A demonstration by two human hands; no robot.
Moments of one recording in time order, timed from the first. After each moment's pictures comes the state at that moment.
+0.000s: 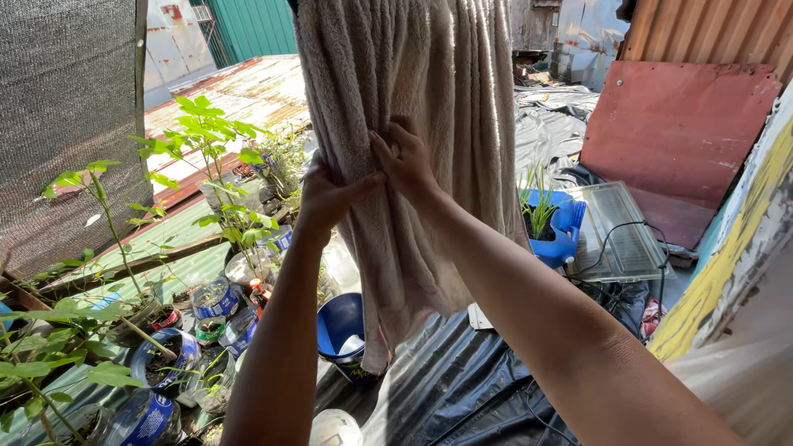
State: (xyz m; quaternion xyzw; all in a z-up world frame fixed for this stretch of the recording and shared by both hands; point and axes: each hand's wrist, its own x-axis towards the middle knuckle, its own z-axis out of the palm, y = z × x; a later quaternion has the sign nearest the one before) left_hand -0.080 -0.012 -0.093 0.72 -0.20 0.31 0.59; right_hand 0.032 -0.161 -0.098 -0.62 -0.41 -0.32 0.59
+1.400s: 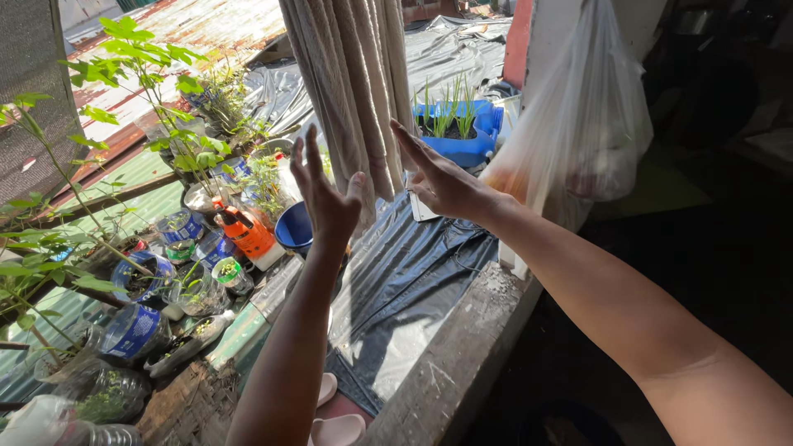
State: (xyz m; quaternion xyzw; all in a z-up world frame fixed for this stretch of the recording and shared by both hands) left_hand -0.359 -0.173 -0.203 0.79 -0.12 0.50 0.34; right_hand -0.318 -0.397 -0.185 -0.69 -0.58 -0.25 0.35
